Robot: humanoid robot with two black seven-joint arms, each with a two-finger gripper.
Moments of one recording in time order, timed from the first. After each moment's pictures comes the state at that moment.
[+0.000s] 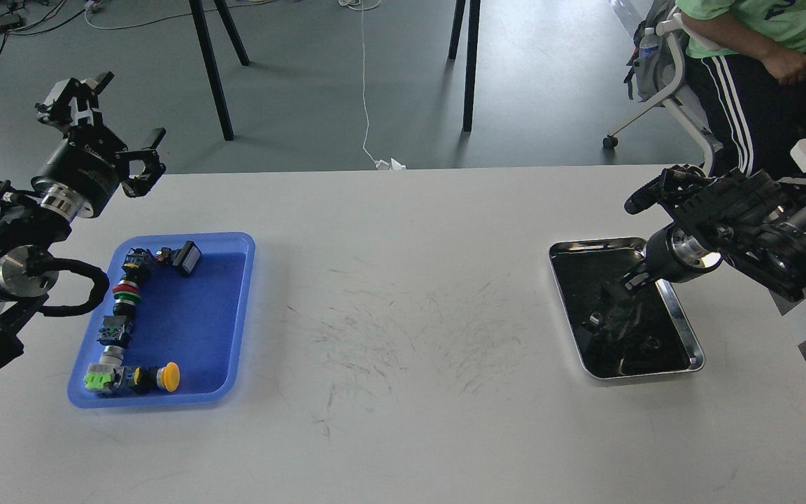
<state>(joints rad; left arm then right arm) -0.81 0.52 -0.43 -0.60 -0.17 -0.49 -0.44 1.24 -0.36 -0.53 0.55 -1.54 0.49 0.49</state>
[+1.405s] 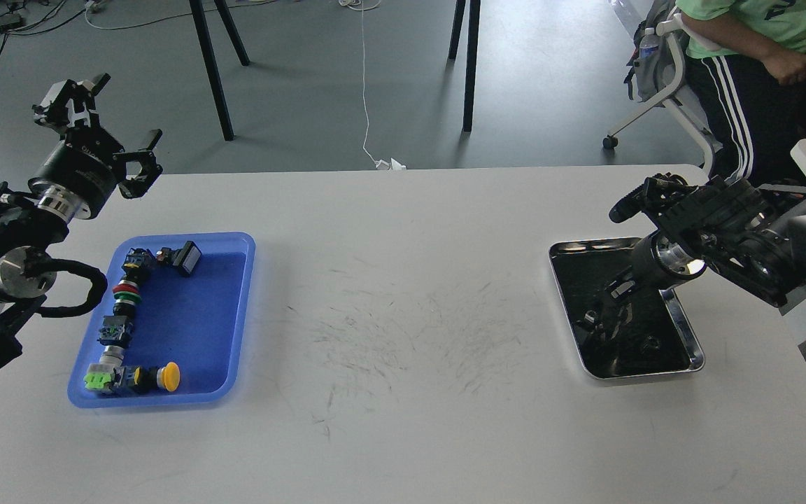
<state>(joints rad) -0.80 0.52 -0.43 -0.59 -0.17 -0.49 -0.44 1.23 -0.33 -0.56 0.56 -1.54 0.49 0.49</state>
